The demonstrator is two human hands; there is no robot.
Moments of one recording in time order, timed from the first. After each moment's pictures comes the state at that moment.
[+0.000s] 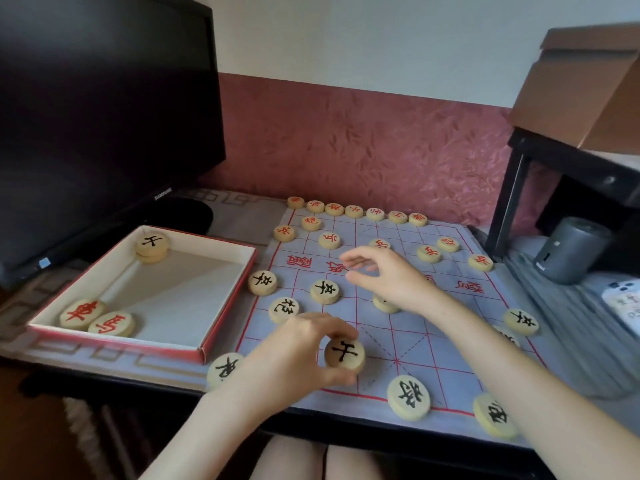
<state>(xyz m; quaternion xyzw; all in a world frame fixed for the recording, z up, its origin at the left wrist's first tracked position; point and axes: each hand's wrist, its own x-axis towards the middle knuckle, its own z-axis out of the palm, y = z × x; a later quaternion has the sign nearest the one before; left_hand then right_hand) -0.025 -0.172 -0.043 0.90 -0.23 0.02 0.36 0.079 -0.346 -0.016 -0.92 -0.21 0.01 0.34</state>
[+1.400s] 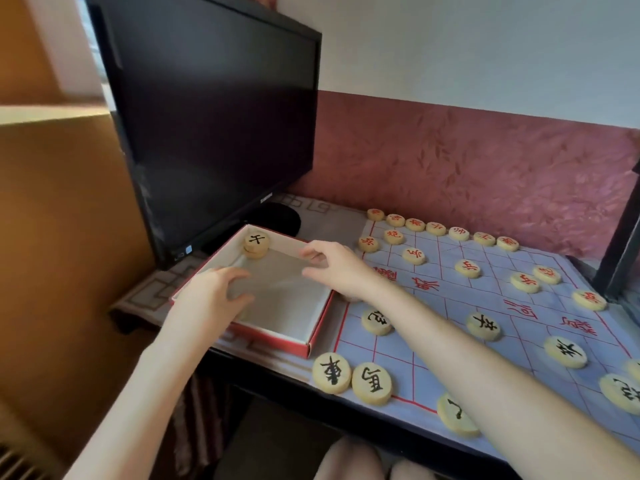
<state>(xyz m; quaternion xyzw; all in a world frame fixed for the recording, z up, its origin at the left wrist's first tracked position) -0.023 0.018 -0.044 0.95 0.14 0.16 0.25 0.095 -0.159 -0.027 -0.89 -0.33 0.05 0.32</state>
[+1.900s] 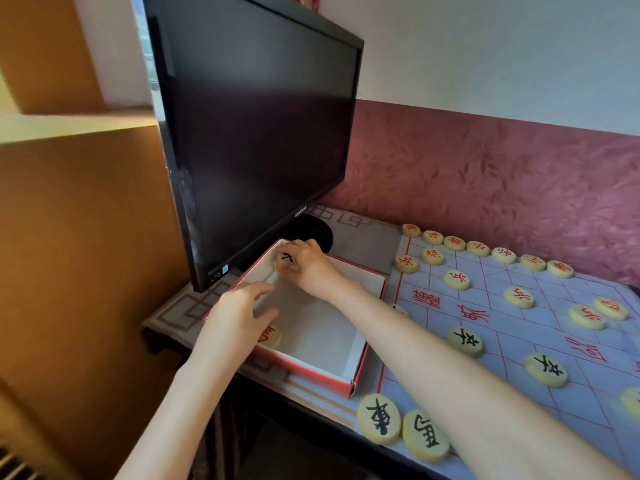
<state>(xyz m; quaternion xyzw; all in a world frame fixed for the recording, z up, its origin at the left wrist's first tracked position) -0.006 0.043 -0.060 0.92 0.15 0.18 0.30 0.140 -0.046 -0.054 -0.88 -0.38 0.02 0.27</state>
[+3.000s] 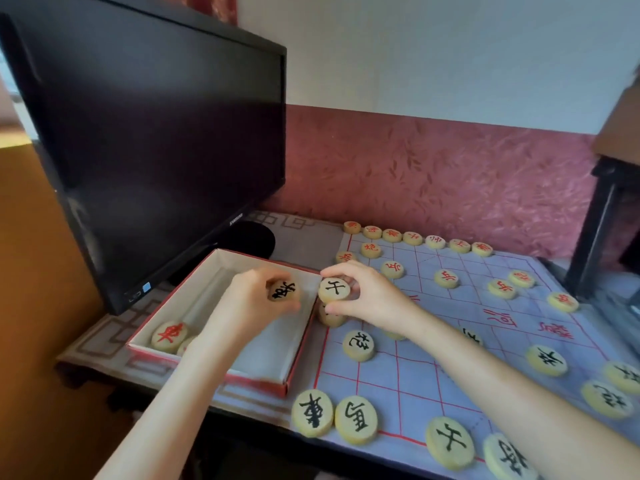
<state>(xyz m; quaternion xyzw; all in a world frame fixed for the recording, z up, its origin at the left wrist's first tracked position) 0.041 -0.030 -0.026 0.92 0.03 0.15 0.37 0.095 -0.220 -0.017 -0.88 -0.29 0.02 0.38</state>
